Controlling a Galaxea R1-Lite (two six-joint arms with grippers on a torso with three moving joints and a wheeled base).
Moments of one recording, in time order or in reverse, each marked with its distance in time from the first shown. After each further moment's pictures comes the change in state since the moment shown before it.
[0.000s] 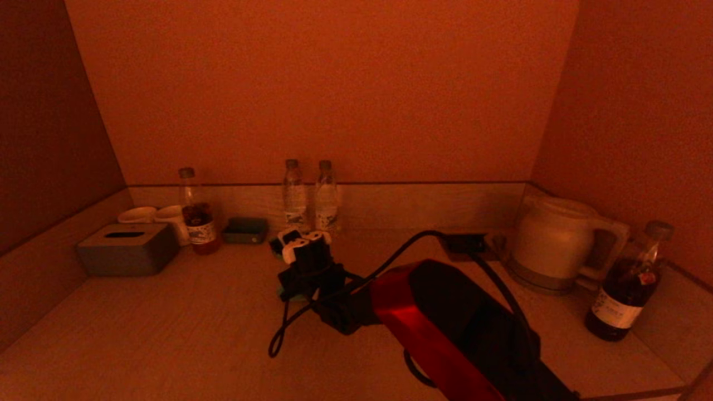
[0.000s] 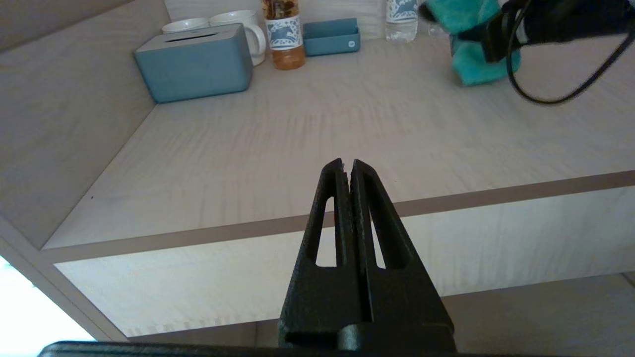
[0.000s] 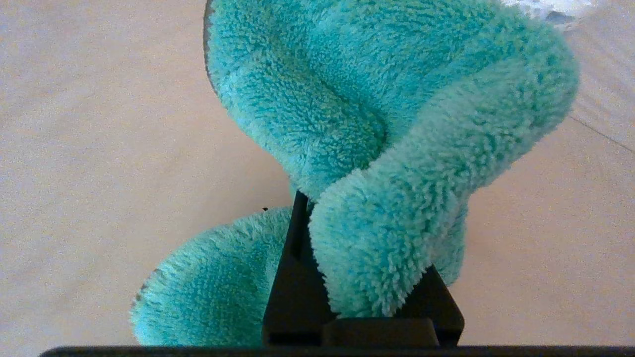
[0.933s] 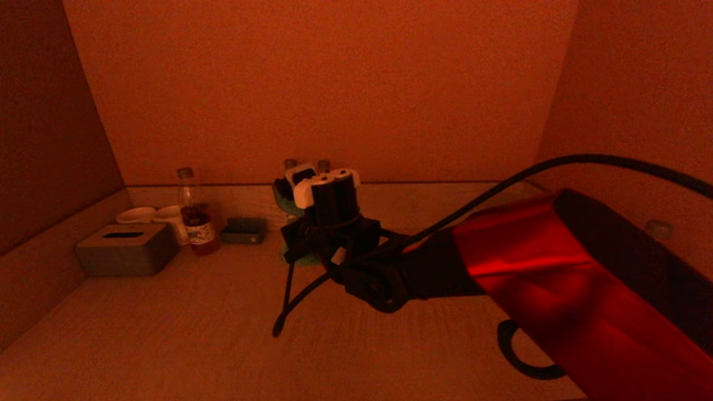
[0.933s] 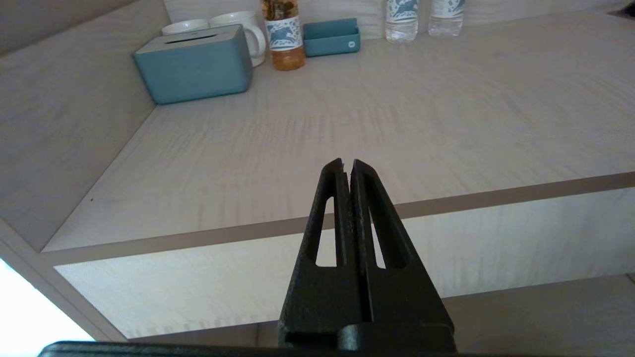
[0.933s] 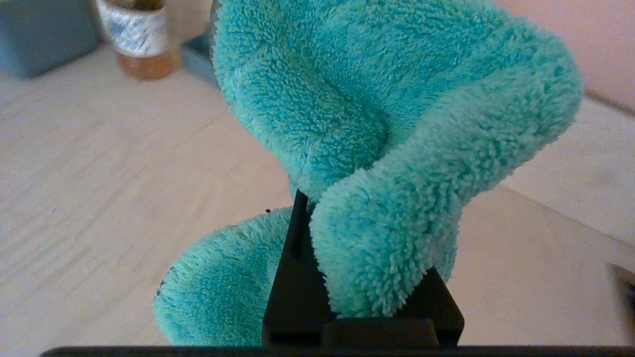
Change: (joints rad) left arm 0.001 0.000 0.000 -0.001 0.000 0.000; right arm 0.061 -0.453 0.362 -0.029 -0.067 0.009
